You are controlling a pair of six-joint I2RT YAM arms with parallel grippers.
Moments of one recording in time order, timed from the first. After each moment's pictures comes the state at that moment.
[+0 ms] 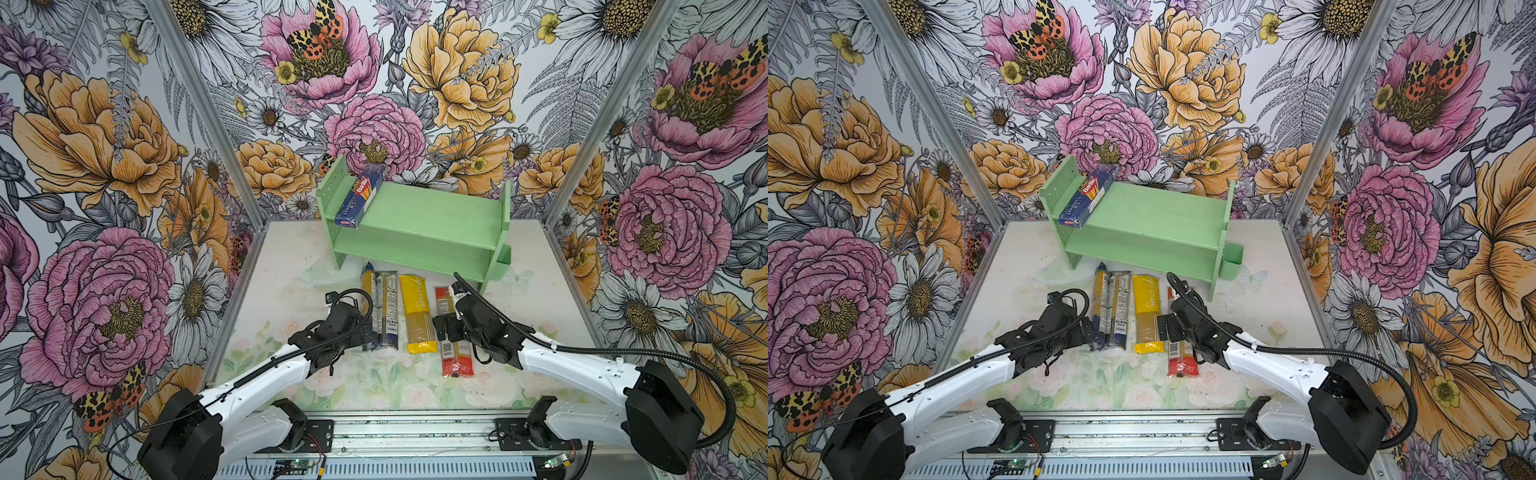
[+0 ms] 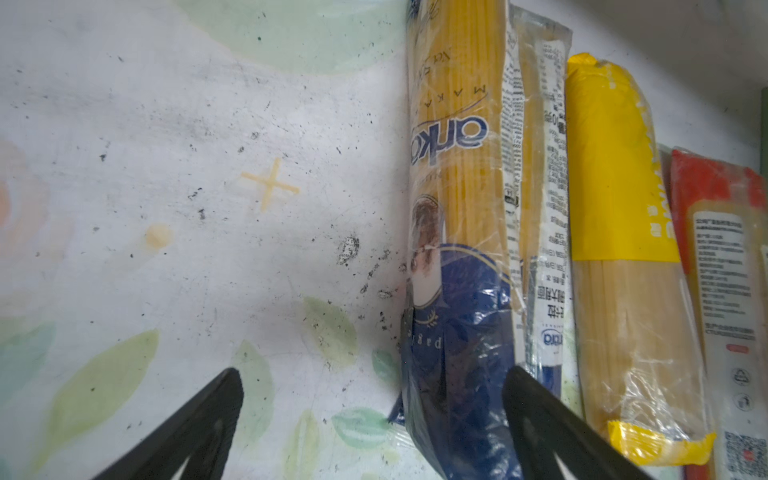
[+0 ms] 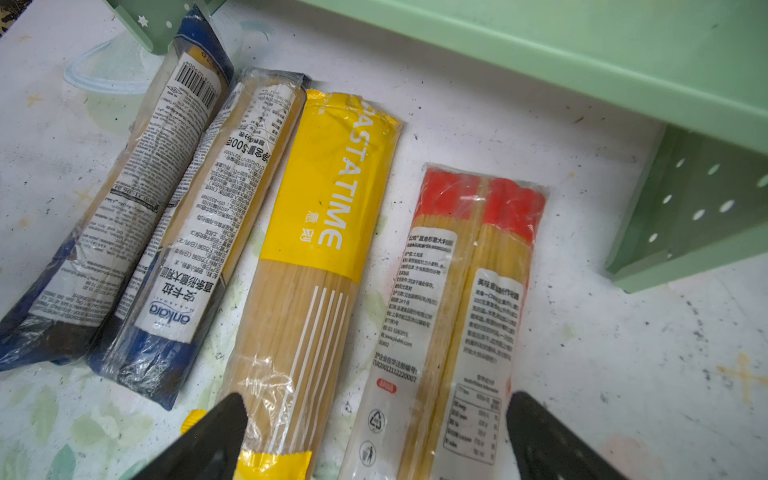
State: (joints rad) left arm -0.64 1.08 0.55 -0.40 -0.28 -0.75; right arm 0.73 1.22 0.64 -0.23 0.19 0.39
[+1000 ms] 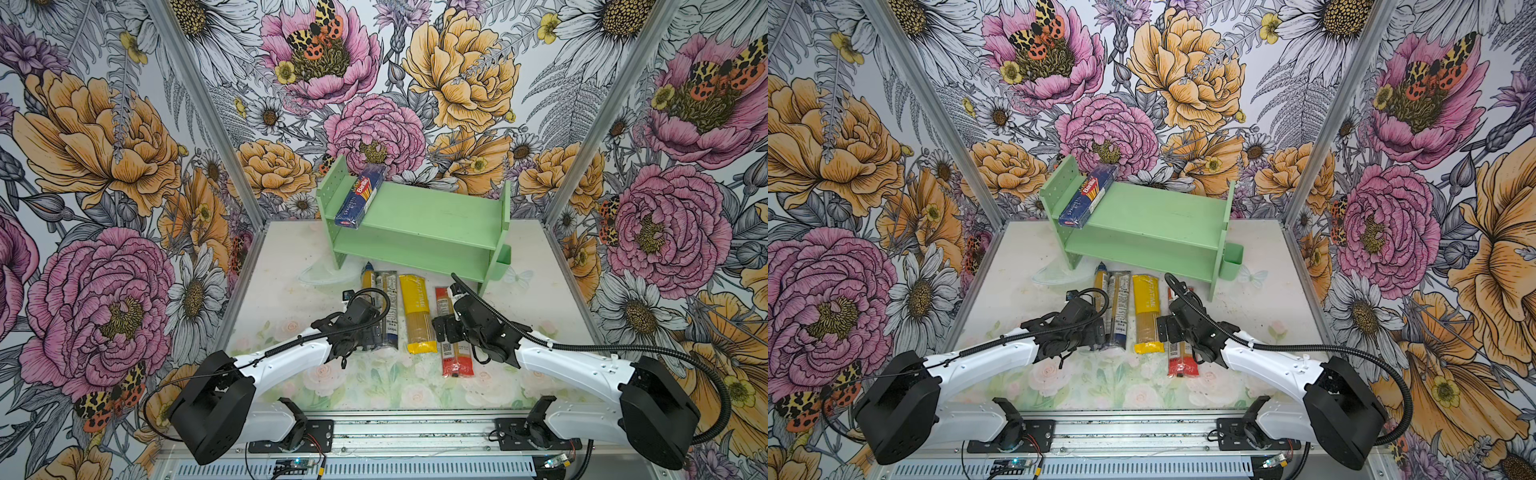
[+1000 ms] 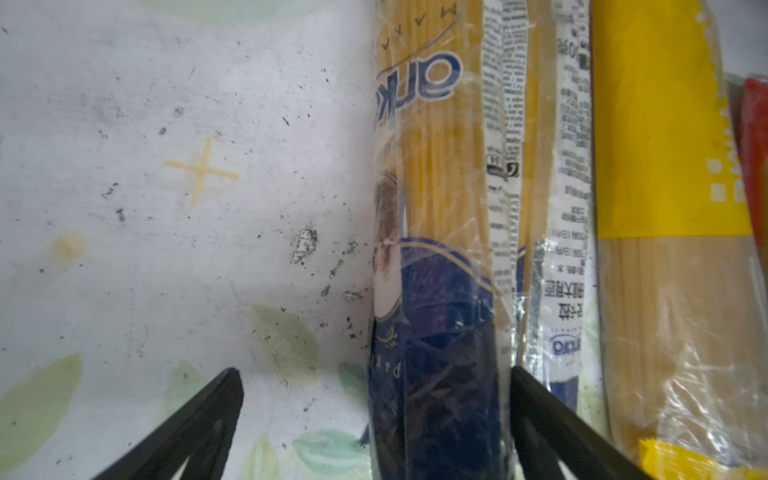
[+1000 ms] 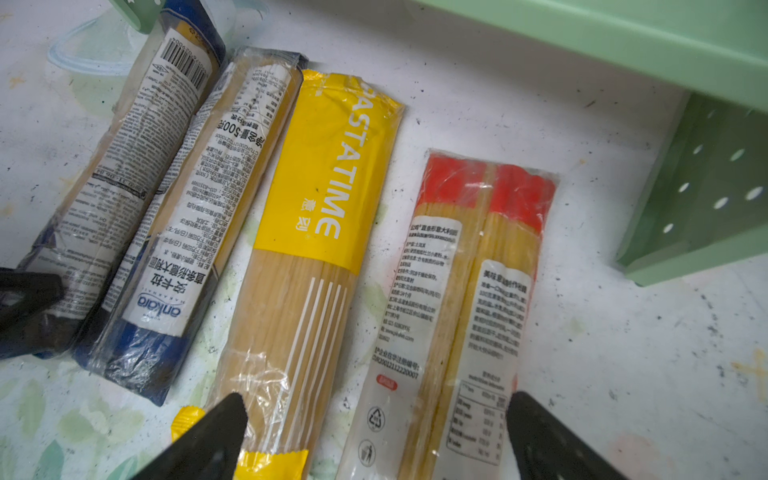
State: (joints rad) left arm -0.69 1.30 0.65 -0.41 -0.28 -0.75; right arm 0.73 1.24 0.64 -0.23 0.18 0.39
